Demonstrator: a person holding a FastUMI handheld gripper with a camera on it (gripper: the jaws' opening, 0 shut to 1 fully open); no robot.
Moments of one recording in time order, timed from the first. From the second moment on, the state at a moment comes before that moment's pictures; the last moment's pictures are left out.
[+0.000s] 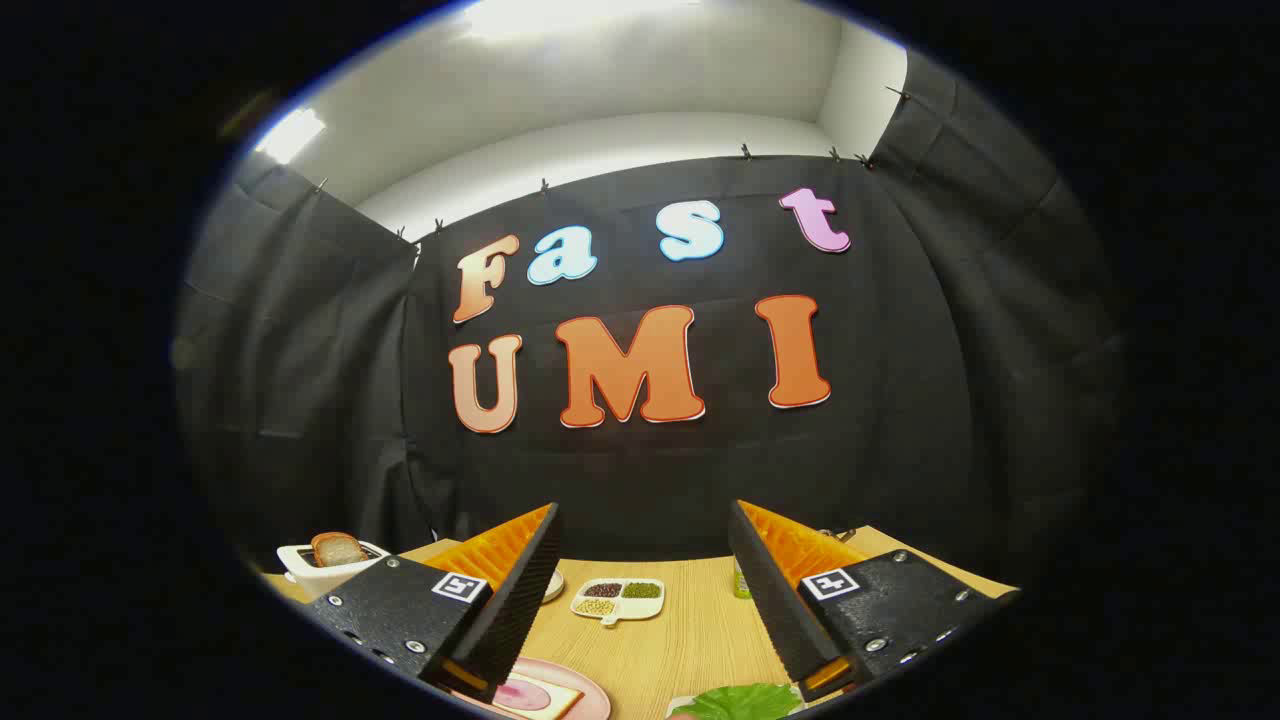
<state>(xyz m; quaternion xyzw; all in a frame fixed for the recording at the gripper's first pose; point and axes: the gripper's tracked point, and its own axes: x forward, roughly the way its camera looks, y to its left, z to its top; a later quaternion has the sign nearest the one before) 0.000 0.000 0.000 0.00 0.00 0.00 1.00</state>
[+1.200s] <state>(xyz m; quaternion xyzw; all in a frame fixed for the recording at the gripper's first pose) -0.001 -0.006 -0.016 0.00 0.03 -0.01 1.00</state>
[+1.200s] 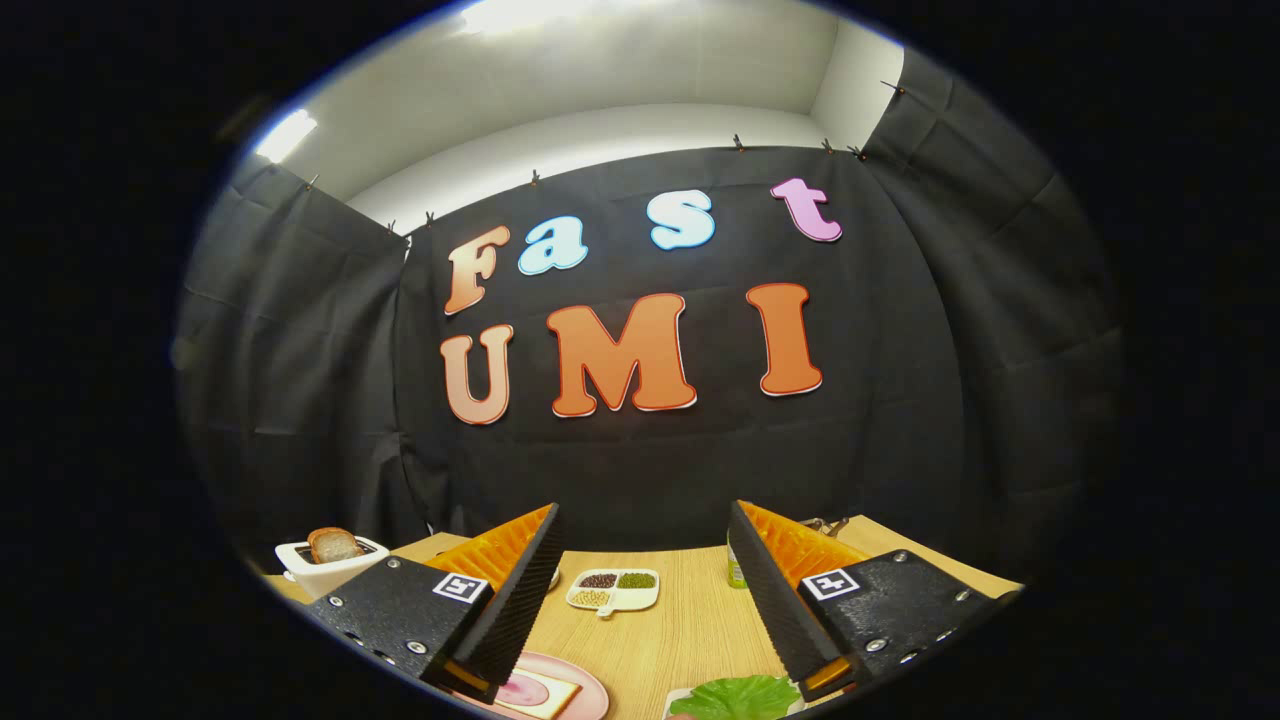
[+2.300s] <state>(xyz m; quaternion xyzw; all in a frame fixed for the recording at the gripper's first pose) -0.035 -0.041 -0.185 -0.02 0.35 0.00 0.94</state>
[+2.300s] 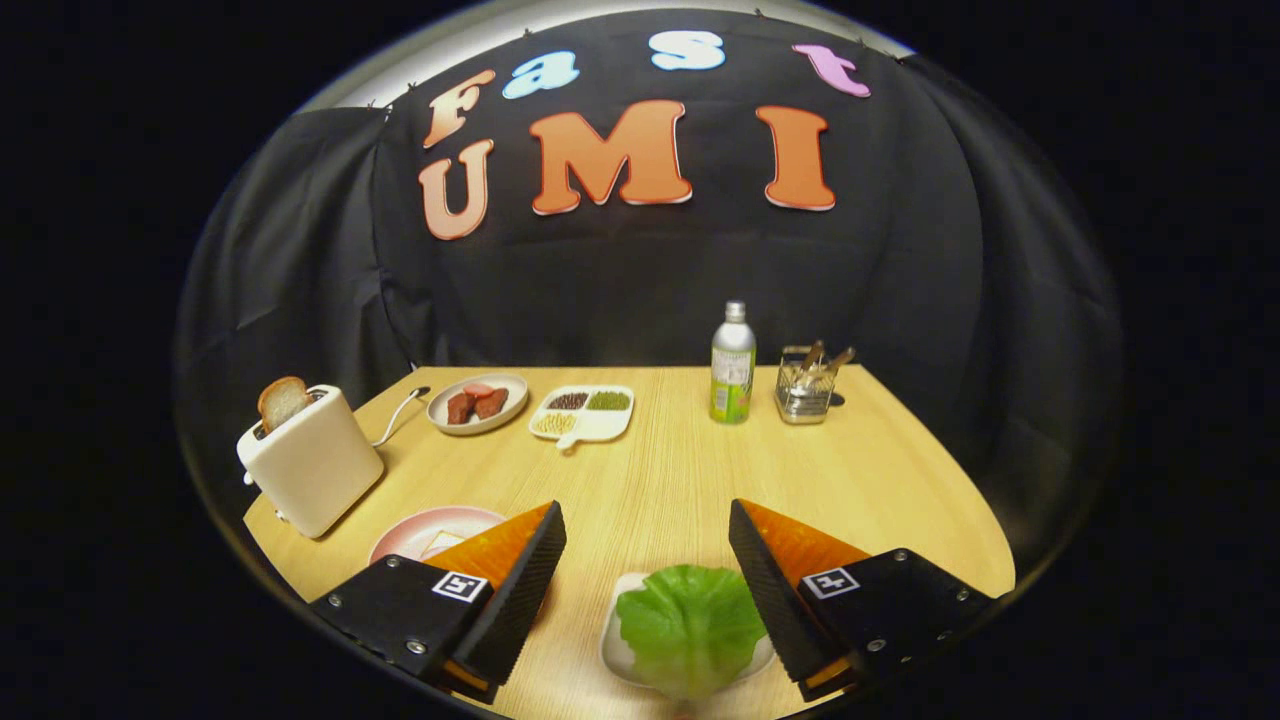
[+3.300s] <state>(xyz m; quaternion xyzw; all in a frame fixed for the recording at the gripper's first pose) -0.086 -0.067 -0.273 -0.03 0.56 -0.01 0.83</state>
